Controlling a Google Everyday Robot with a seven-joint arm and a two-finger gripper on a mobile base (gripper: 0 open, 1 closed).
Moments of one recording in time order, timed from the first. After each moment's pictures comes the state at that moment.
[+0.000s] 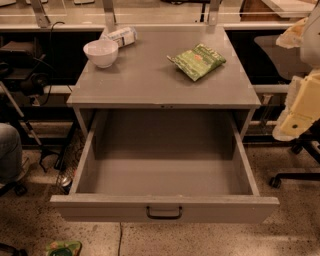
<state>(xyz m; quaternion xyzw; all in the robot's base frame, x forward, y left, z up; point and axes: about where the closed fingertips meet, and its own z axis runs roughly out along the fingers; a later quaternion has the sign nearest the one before) 0.431 -0.201 1.023 -0.60 0.76 -0.08 0.22</state>
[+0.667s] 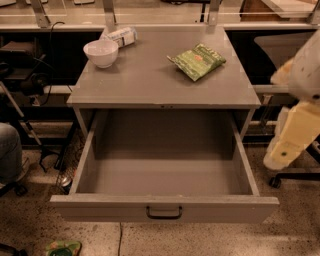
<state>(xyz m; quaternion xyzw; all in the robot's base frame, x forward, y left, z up) 0.413 -0.202 0.973 -0.57 0.80 -0.02 0.17</state>
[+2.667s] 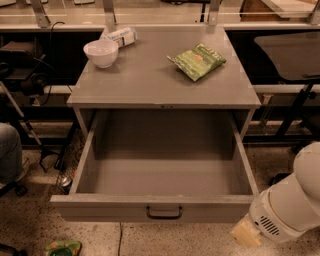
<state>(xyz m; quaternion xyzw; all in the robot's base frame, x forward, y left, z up) 0.309 -0.185 0.725 -0.34 0.93 0.12 0.08</state>
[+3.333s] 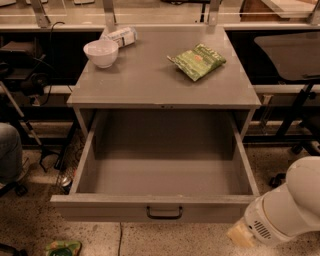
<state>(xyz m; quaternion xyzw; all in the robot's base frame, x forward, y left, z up) 0.314 -0.184 0.692 -0.33 0.93 0.13 0.08</state>
